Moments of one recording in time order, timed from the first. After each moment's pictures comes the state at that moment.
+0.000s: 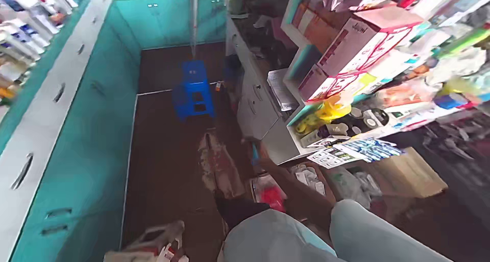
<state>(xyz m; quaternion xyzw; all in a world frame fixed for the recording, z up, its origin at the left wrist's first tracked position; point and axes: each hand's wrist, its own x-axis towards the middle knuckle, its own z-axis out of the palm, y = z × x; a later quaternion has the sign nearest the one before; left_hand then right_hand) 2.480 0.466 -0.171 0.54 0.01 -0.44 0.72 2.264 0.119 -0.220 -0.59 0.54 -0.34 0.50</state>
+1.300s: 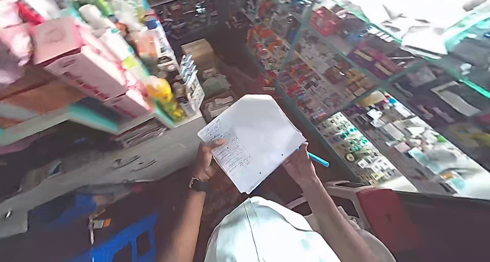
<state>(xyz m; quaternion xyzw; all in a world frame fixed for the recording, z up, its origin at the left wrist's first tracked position) 2.383 0.087 -0.076 0.13 -0.43 -0.89 -0.11 2.444 0.364 -0.130 0.13 0.46 -0.88 -0.03</state>
